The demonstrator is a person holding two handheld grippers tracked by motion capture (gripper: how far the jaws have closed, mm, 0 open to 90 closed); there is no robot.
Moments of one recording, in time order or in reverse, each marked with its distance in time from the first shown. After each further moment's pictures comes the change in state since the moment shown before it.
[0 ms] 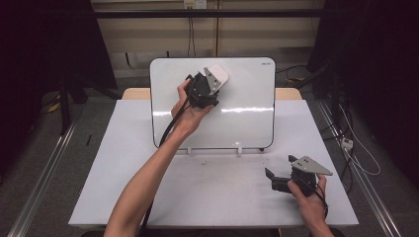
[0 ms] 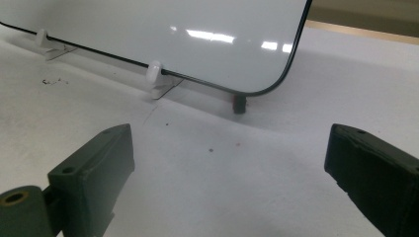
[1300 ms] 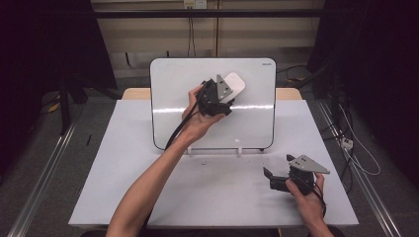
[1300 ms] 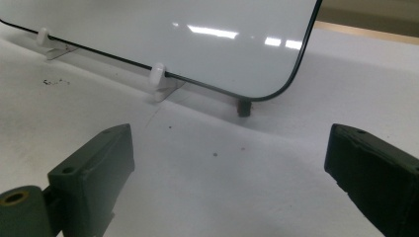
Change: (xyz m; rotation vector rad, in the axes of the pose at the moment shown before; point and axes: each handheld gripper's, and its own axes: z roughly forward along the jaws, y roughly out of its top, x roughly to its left) left arm -0.027 -0.001 -0.020 -0.107 -0.180 -0.030; right arm 0.002 0.001 0.004 0.009 0.007 -0.003
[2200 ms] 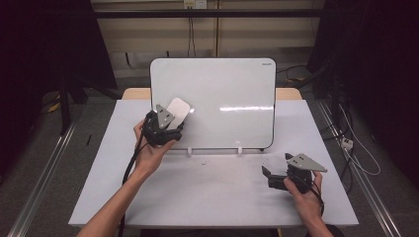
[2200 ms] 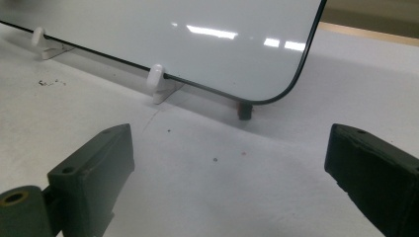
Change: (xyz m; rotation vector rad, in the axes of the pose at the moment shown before) left arm 0.026 -0.117 -0.081 0.129 0.136 -0.172; right arm 0.002 0.003 0.006 0.002 0.000 -0.008
